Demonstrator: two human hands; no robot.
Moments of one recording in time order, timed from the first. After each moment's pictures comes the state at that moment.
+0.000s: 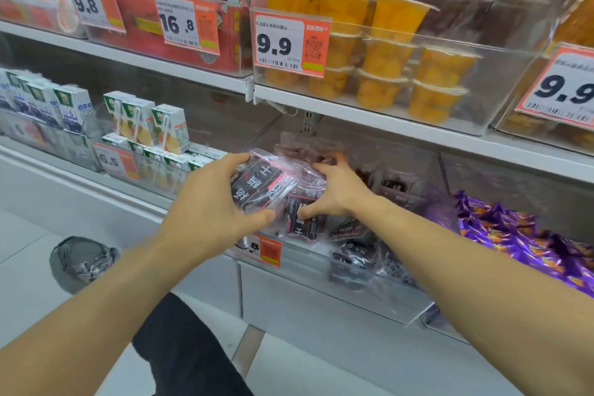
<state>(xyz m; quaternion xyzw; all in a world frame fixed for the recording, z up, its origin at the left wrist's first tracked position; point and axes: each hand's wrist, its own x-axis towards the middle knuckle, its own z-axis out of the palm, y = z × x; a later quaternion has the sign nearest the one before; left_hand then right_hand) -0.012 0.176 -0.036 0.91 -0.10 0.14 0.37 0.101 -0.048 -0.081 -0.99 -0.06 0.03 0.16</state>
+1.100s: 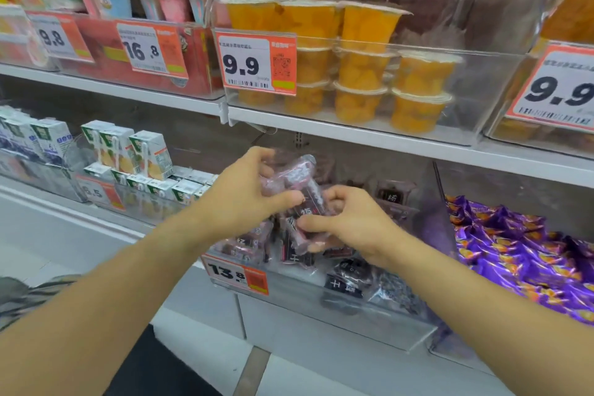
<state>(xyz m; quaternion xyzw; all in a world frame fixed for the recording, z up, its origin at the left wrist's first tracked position) 0.053 0.132 -0.018 0.90 -0.16 0.03 0.40 0.039 -0.064 -0.058 -0.79 -0.02 0.09 0.60</state>
